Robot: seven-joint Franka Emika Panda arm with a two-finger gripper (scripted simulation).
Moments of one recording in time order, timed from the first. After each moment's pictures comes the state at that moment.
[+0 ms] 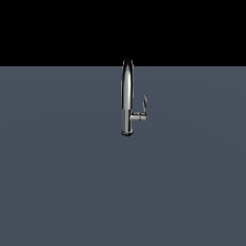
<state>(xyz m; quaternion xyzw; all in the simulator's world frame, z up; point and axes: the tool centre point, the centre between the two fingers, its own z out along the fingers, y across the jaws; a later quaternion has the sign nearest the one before) -0.255 -0.005 0.477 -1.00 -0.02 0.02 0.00</state>
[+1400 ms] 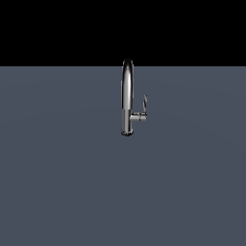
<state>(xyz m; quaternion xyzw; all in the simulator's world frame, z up) -0.166 -0.001 0.467 -0.98 0.08 0.11 0.10</state>
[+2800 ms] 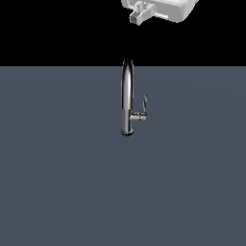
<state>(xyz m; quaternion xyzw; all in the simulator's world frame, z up) -0.007 -0.033 0.396 -0.87 0.28 0.29 0.29</state>
